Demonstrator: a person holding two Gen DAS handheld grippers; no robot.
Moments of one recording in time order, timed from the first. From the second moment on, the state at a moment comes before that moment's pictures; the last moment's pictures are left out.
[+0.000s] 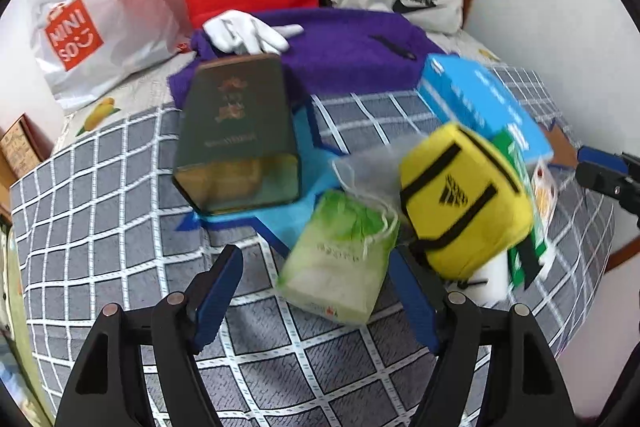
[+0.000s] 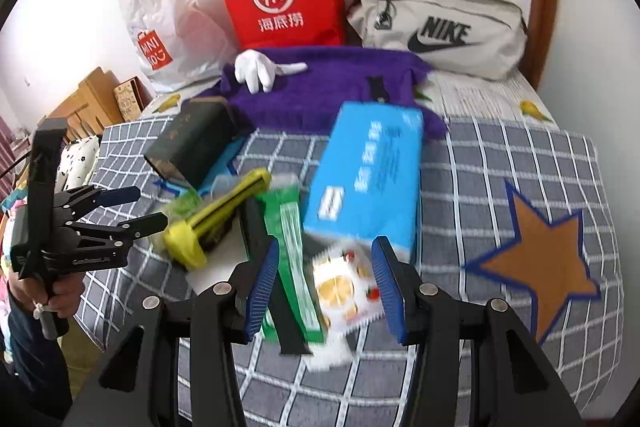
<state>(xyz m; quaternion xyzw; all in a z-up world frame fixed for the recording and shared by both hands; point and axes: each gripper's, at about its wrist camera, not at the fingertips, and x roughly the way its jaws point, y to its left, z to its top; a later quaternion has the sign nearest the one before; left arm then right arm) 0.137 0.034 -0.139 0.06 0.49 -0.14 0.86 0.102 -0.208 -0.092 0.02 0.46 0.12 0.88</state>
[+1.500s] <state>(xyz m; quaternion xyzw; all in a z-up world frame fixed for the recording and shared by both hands) 0.113 0.066 -0.166 0.05 0.49 -0.05 0.87 0.108 -0.236 -0.162 0.11 0.47 0.14 0.86</state>
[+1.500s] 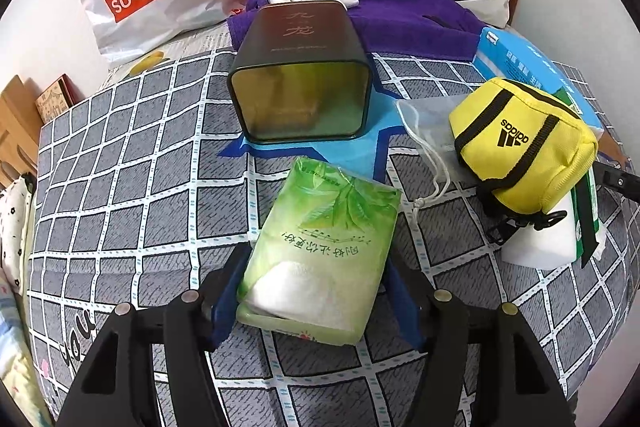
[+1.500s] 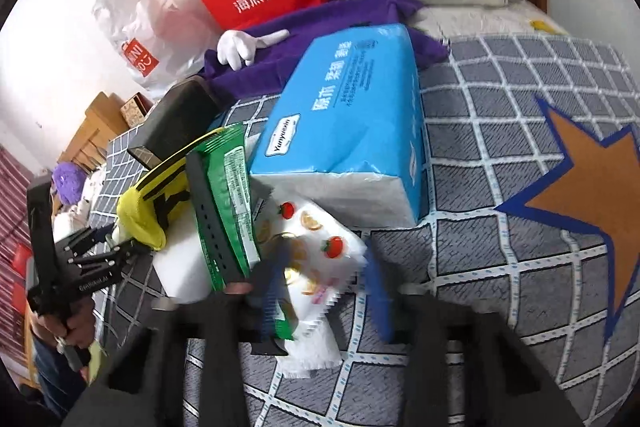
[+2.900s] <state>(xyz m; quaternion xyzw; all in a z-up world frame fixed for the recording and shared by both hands) 0.108 0.065 -0.166 0.05 0.49 -0.05 0.87 0.087 -0.159 -0.151 -0.03 0.44 0.16 0.88</state>
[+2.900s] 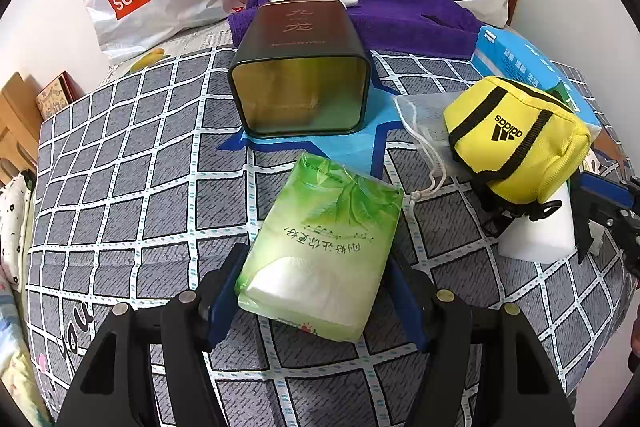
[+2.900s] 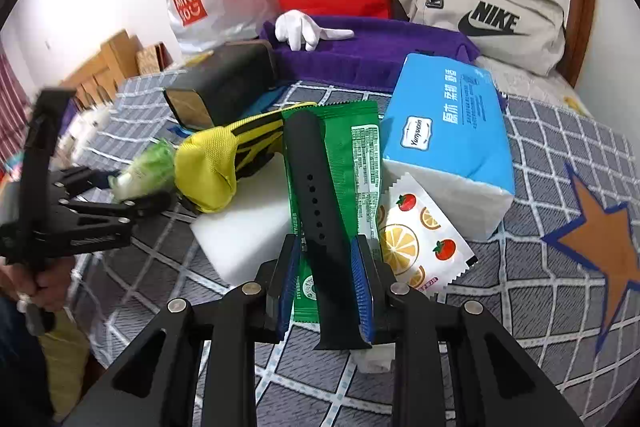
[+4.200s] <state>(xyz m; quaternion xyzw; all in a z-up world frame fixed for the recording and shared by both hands) 0.102 0.082 -0.087 -0.02 0.45 -0.05 0.89 0.086 -0.183 -0.085 -0.03 0.39 0.18 0.90</state>
